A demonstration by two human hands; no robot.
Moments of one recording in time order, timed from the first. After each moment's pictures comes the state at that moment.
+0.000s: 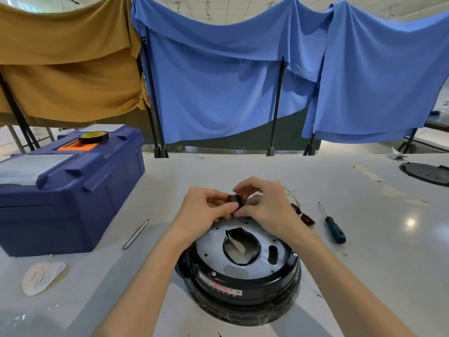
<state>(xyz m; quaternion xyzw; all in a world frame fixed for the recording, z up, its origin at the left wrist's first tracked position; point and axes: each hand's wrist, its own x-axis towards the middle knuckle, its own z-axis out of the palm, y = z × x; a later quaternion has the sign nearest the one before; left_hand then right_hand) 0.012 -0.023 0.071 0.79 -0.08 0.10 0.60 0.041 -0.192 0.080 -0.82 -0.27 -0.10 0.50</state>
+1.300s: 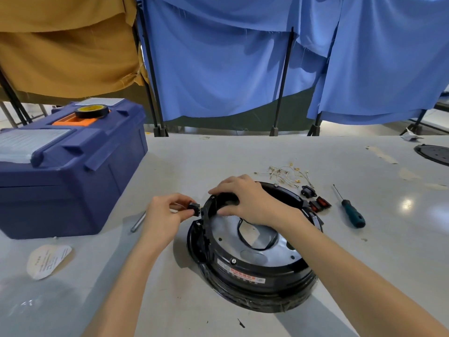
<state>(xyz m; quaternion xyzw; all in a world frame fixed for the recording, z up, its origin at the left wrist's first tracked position) 0.005 0.057 0.011 0.84 0.07 0.17 0.52 0.063 -0.136 0.053 -0.92 -0.34 0.01 0.20</state>
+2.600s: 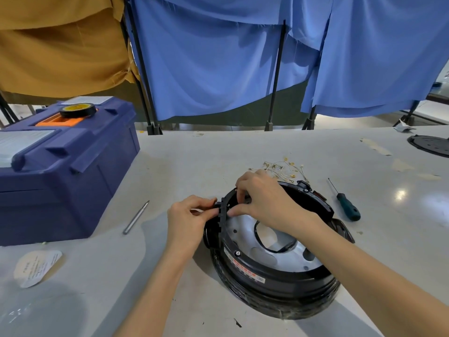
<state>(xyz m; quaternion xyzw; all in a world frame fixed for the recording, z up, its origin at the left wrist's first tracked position) 0.007 -0.001 0.005 0.77 0.08 0.20 0.60 0.050 -0.163 0.057 -0.94 -0.28 -0.06 0.16</state>
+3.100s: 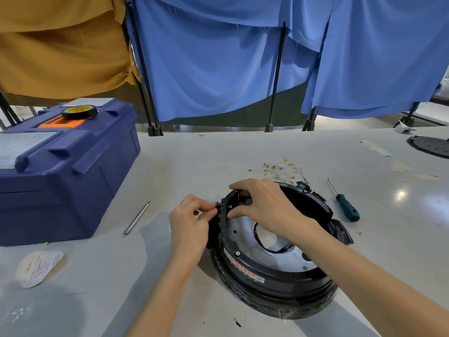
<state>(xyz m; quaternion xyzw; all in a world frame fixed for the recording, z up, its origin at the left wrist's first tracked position) -0.002 -0.009 0.004 0.79 0.08 0.25 0.56 0.043 -0.164 0.051 -0.93 -0.25 -0.04 0.26</state>
